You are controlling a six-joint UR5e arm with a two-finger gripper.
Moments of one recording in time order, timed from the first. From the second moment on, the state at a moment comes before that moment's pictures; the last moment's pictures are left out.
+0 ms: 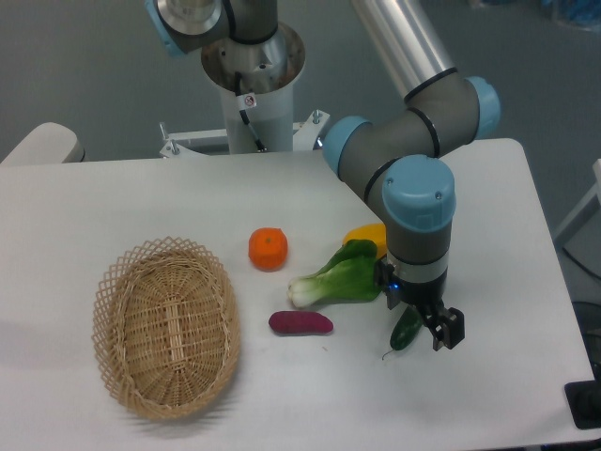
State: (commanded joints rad) arm 2.53 -2.09 -1.42 -0.95 1.61 1.44
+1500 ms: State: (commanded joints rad) arm 2.57 -2.19 -1.49 -0.86 1.65 1.21
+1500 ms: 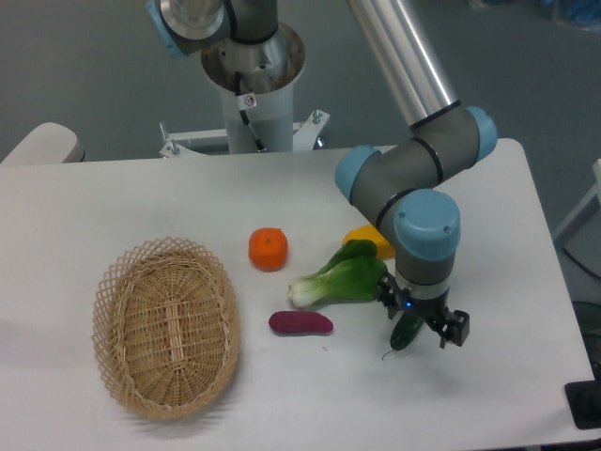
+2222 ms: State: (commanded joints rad) arm 2.57 -2.21 -1.54 -0.83 1.65 1.22
